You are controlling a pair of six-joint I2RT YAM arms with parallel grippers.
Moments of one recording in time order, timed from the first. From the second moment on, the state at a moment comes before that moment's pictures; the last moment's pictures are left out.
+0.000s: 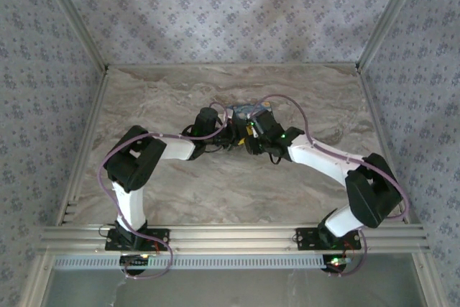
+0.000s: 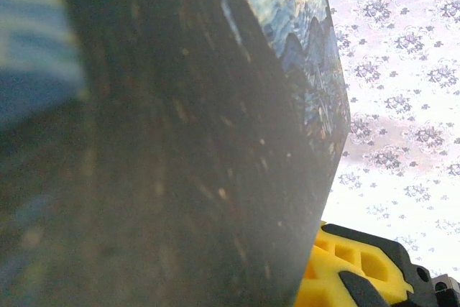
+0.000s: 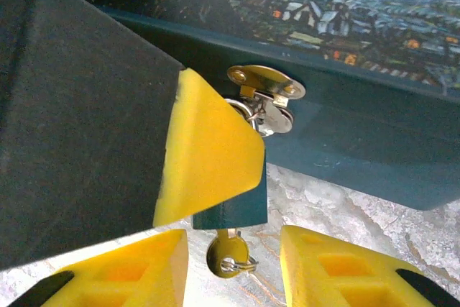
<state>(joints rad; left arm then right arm) -0.66 1.91 0.93 0.58 0.62 -1.31 0.69 1.51 0.98 -0.41 0.11 0.25</state>
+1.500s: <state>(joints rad) -0.67 1.89 0.88 0.51 0.61 -1.22 0.71 1.50 0.89 -0.37 0.08 0.29</state>
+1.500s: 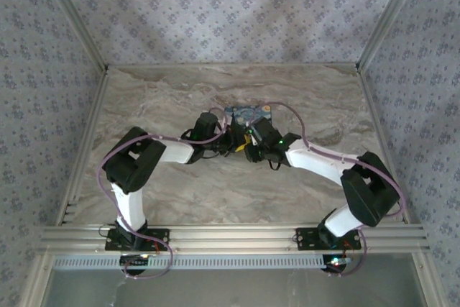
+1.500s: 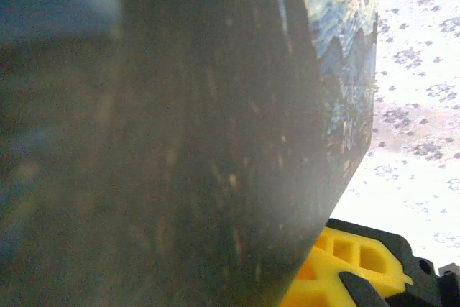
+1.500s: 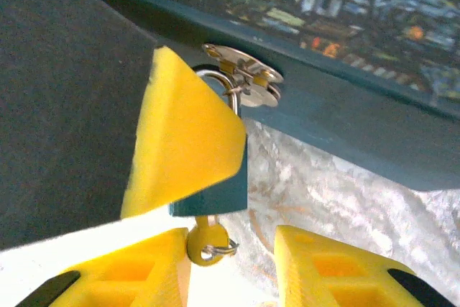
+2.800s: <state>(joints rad) -0.57 1.53 0.84 -0.03 0.33 -0.87 0.74 1.30 0.67 -0.27 0.09 0.43</state>
